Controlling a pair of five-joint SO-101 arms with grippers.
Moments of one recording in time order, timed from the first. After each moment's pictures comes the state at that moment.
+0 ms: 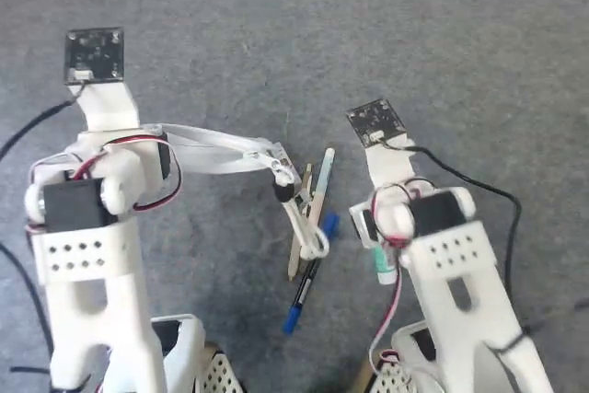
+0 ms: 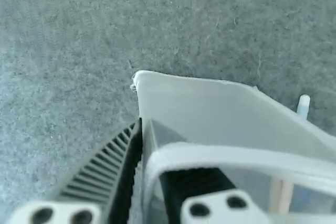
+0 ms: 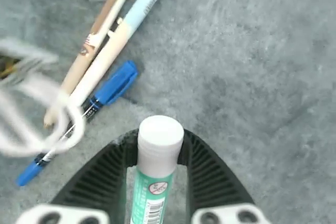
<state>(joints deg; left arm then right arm) -12.9 -40.3 23.1 82.1 3.5 -21.2 -44.0 43.3 77.0 5.5</state>
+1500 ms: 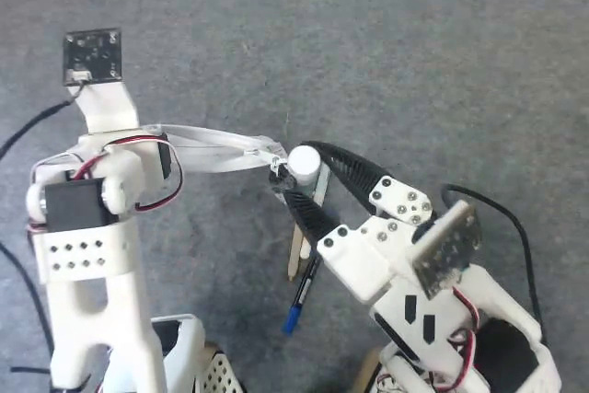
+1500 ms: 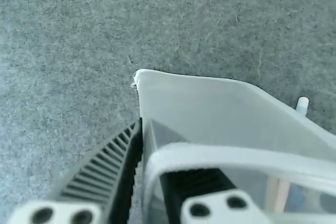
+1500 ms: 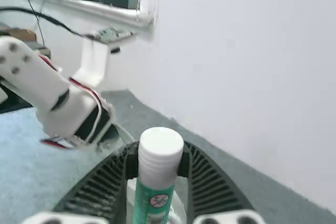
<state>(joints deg) -12.9 -40.3 23.8 82.1 5.6 -46.0 -77.6 39.4 46.2 5.3</state>
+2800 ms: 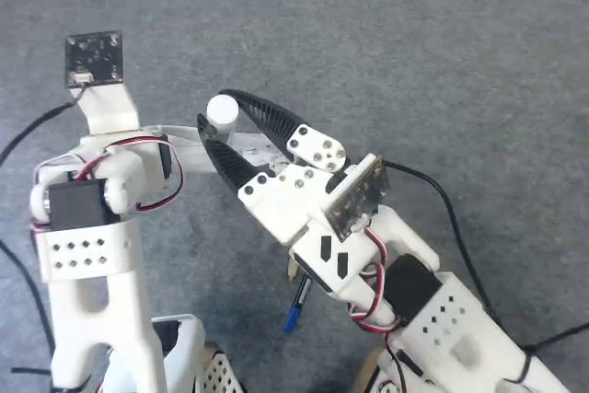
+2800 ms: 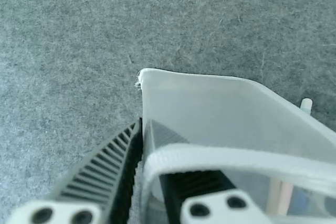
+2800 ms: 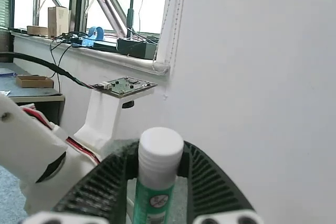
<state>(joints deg) -12.9 -40.3 26.3 80.0 5.6 -50.0 -55.6 47.6 5.3 5.5</state>
